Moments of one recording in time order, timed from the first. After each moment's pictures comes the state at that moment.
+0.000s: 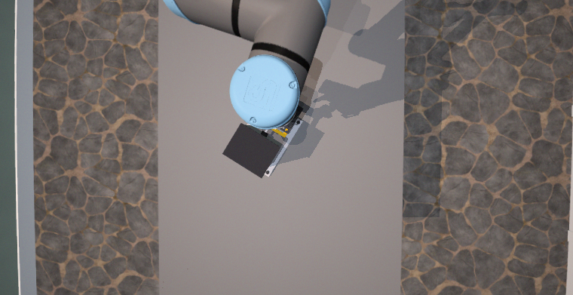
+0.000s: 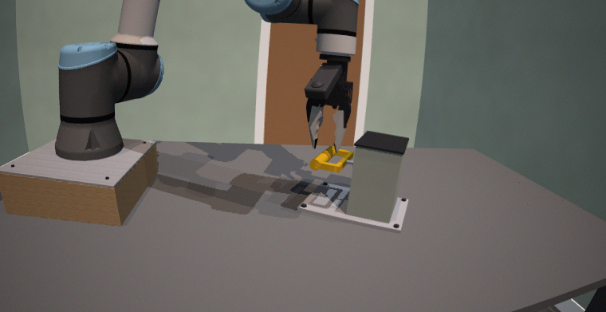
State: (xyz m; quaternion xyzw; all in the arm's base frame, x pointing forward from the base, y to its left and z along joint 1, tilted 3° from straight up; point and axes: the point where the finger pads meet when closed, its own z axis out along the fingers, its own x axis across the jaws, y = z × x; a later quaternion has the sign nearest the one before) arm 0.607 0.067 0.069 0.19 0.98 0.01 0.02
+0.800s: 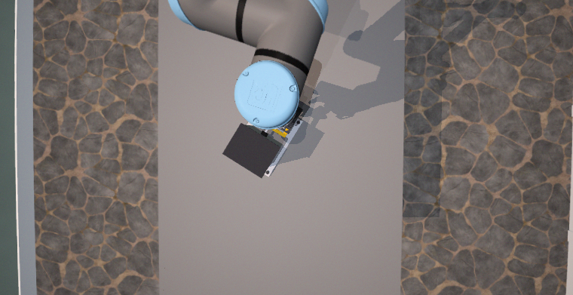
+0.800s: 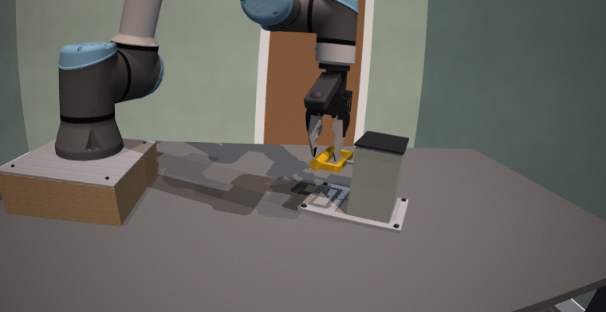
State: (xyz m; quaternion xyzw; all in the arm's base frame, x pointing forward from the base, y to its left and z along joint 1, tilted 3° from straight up) arm 0.608 0.067 0.048 0.19 0.98 0.01 0.02
